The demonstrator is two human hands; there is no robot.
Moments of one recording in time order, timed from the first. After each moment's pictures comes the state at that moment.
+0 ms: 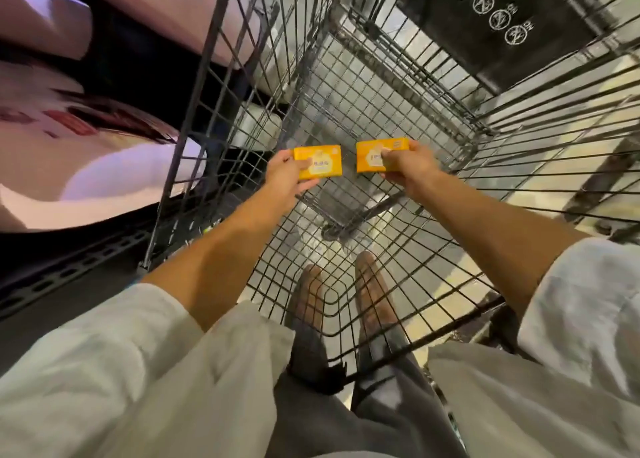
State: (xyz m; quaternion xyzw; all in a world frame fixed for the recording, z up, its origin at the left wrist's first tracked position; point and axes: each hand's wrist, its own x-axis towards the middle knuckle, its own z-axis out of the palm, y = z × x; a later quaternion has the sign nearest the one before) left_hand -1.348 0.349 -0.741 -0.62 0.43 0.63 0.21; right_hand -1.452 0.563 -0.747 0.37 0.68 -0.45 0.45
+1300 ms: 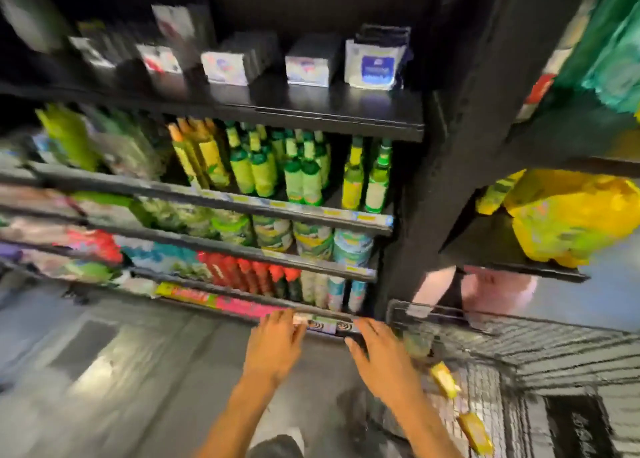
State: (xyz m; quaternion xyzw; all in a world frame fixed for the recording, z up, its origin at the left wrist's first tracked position) left_hand -0.874 0.520 -0.291 -0.71 0.67 0.17 -0.09; right_hand -1.106 0.536 -0.284 -0.74 0.62 -0.15 0.20
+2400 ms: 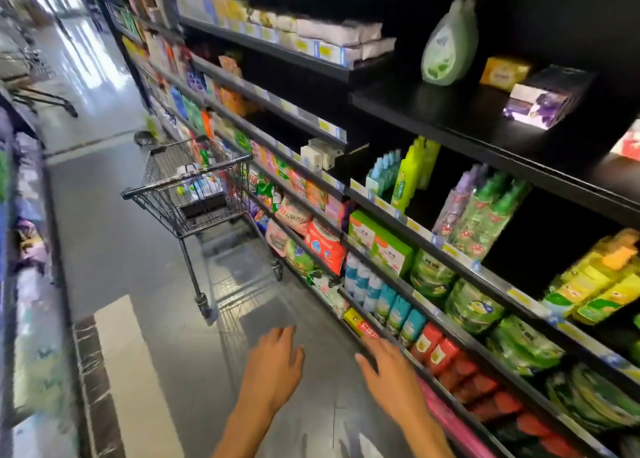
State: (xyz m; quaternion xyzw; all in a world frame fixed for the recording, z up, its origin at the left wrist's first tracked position) left_hand -0.243 0.547 -0.272 -0.89 0.41 0.13 -0.14; right_hand -0.434 0.393 -0.302 -0.85 0.41 -0.02 0.33
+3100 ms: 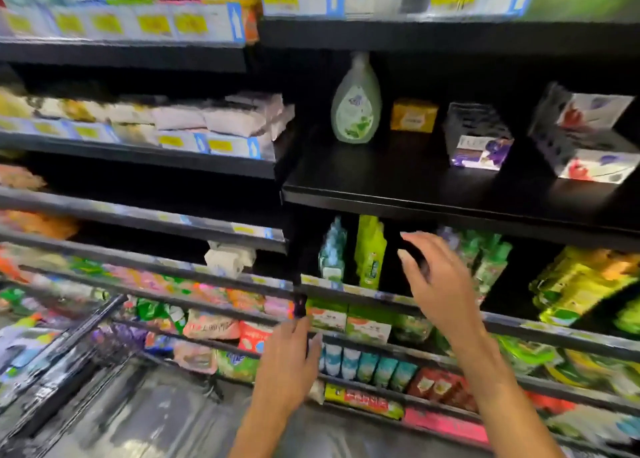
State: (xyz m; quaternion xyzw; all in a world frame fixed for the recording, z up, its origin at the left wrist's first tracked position) left_hand 0.004 0.257 -0.212 -0.70 0.68 0.15 -0.19; right_hand -0.252 0.174 -0.112 -0.73 0.55 -0.39 0.06
